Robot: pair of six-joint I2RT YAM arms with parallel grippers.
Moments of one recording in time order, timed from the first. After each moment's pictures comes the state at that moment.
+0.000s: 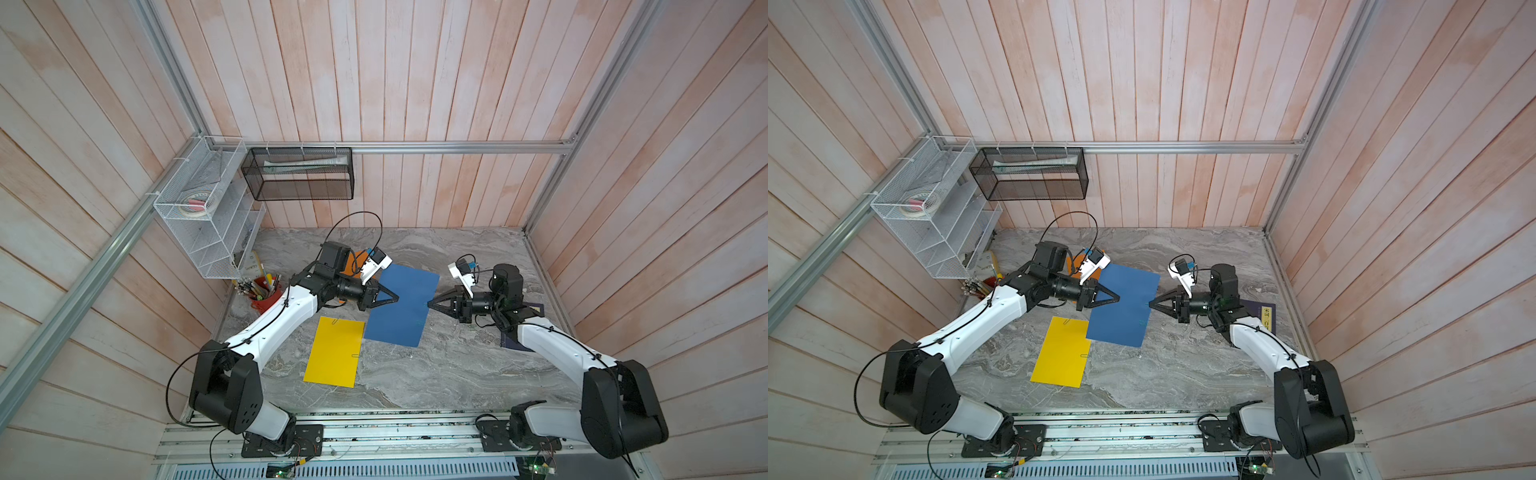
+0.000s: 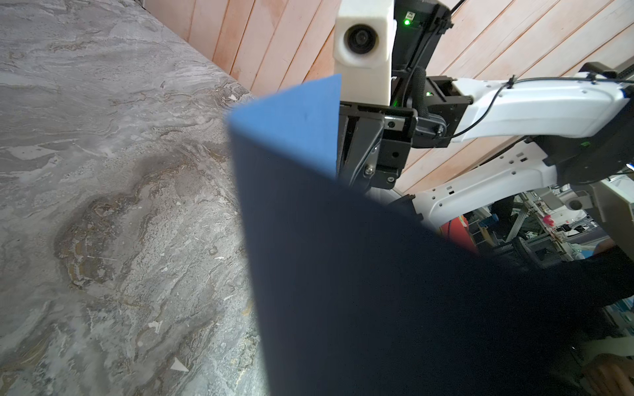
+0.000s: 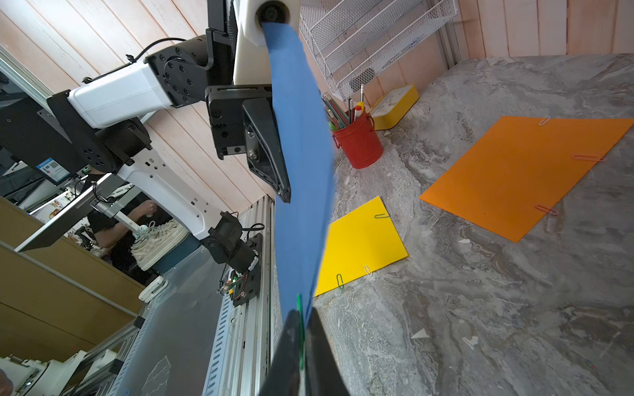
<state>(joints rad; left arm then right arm) -0.43 1.51 1.20 -0.45 1.05 0.10 0.26 1.31 0.71 0.26 -1.28 0.26</state>
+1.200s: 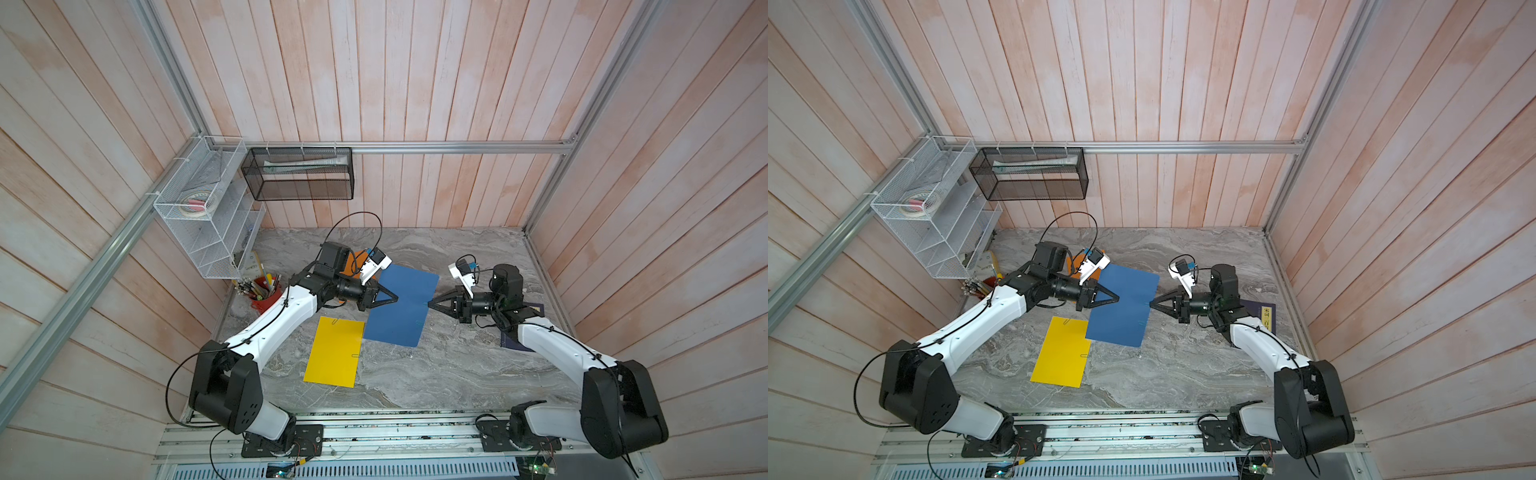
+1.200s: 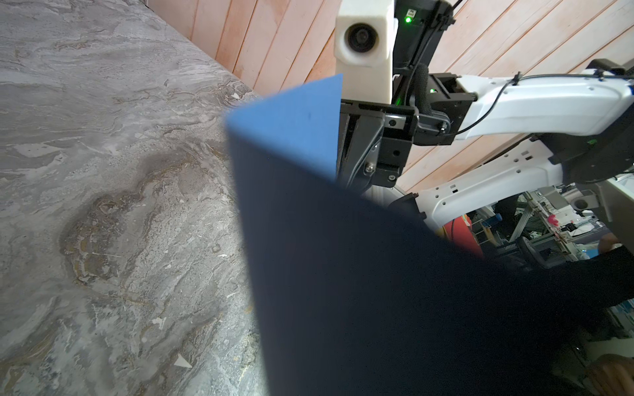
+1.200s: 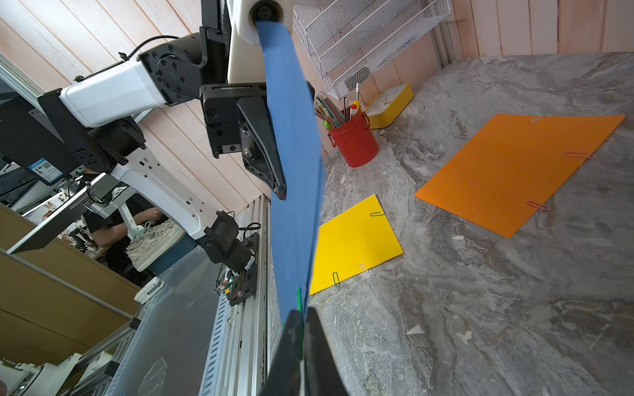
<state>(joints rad) -0.42 1.51 1.20 -0.46 1.04 0.11 0.26 1.31 0.71 0.24 -1.27 0.24</state>
